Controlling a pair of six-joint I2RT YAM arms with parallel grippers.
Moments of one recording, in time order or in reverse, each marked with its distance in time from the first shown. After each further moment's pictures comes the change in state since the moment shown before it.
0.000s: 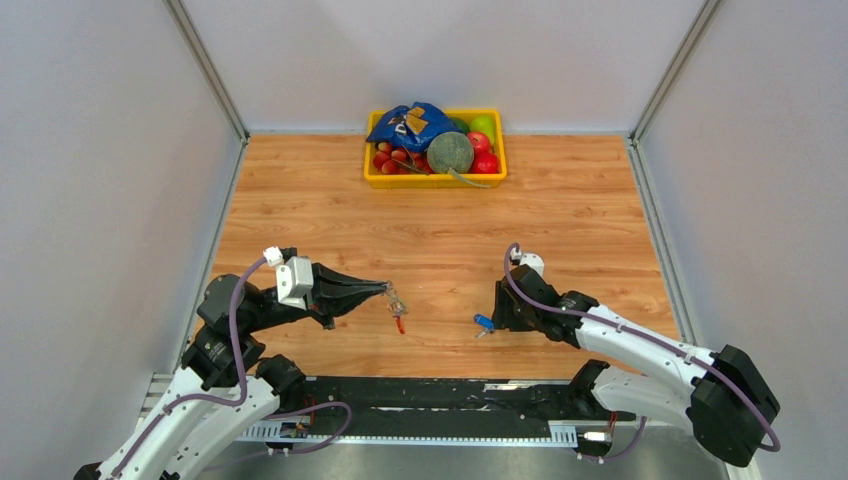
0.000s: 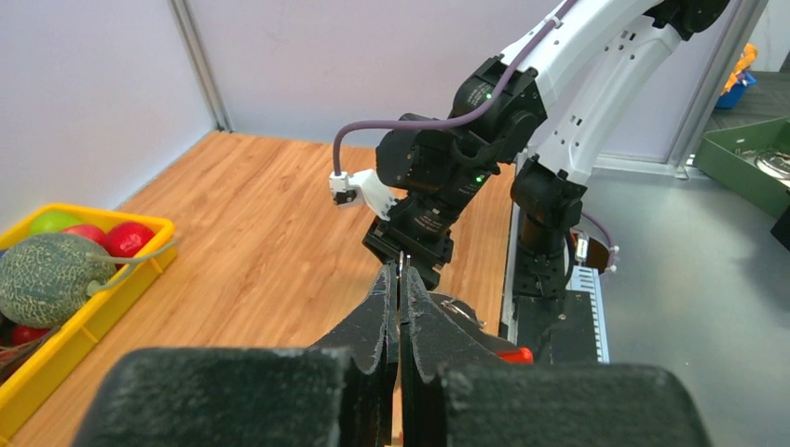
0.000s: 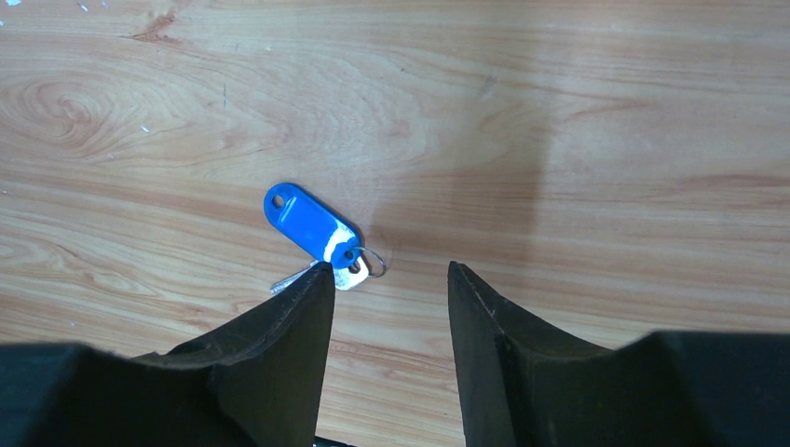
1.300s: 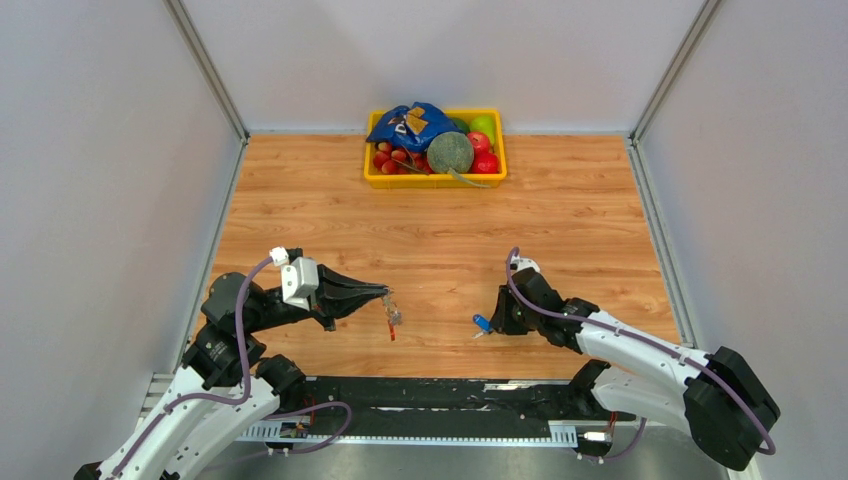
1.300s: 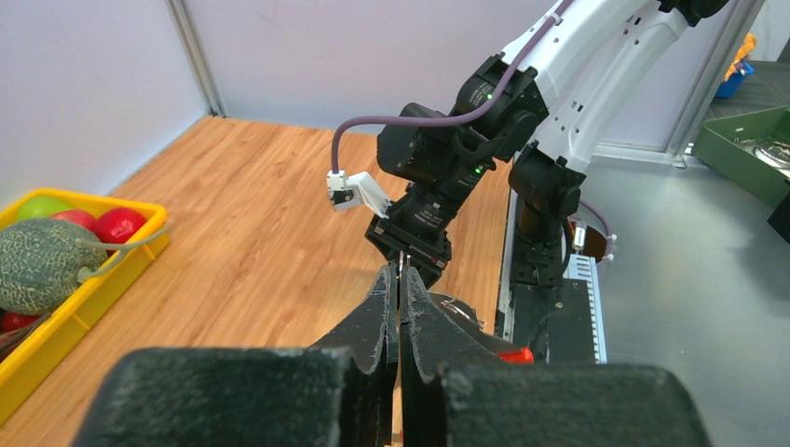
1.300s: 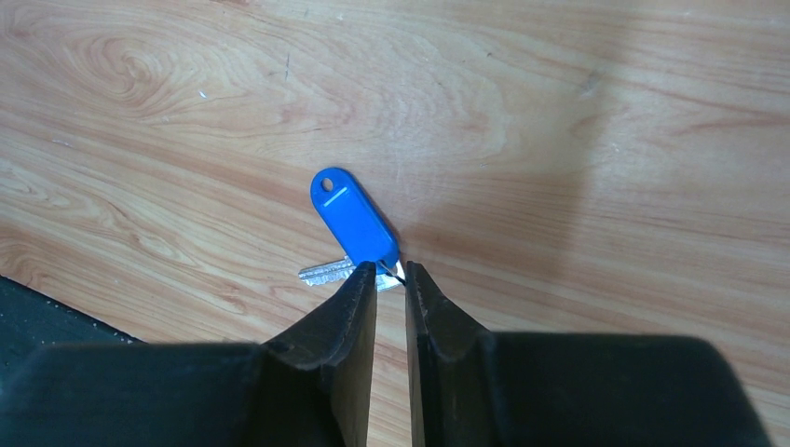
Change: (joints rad) left arm 0.000 0.003 -0.005 -0.032 0.006 0.012; right arm -0.029 -0.003 -0.086 0.166 -0.158 -0.032
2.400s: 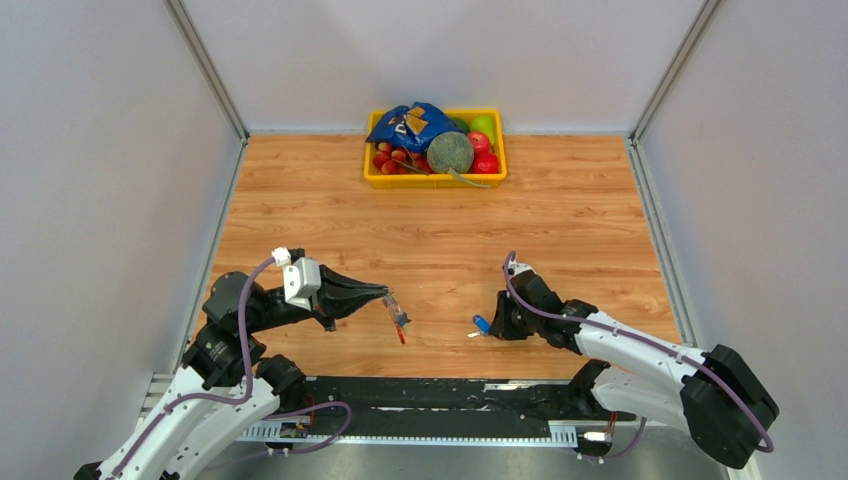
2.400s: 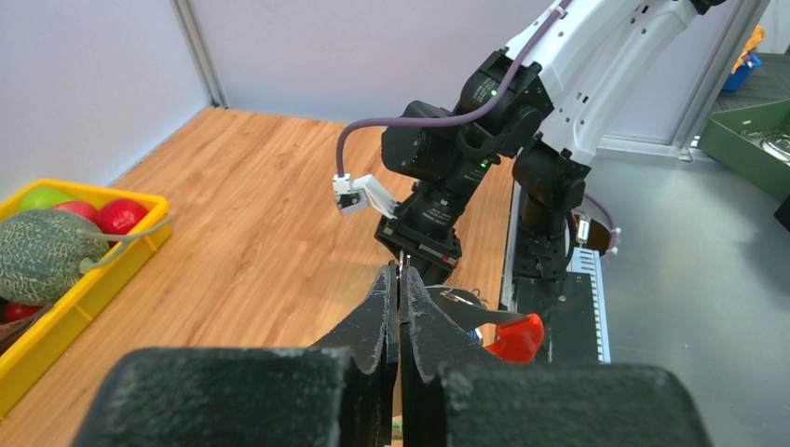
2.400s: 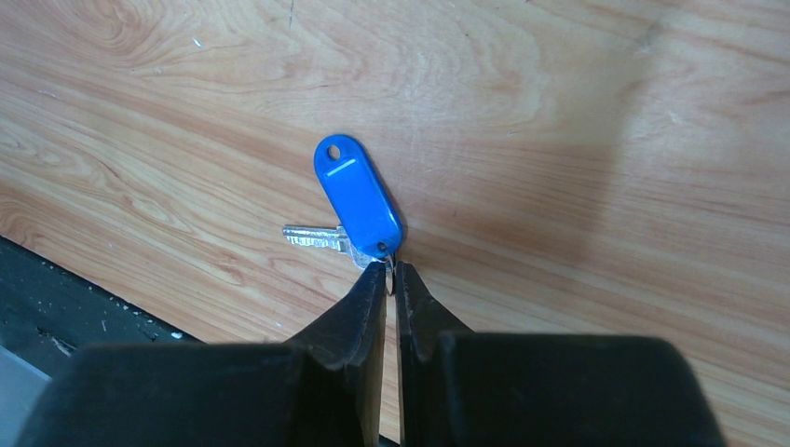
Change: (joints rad) left arm 0.000 0.000 0.000 -0.022 -0.006 0.015; right arm 0.000 0.007 -0.020 0.005 -0.078 -0.014
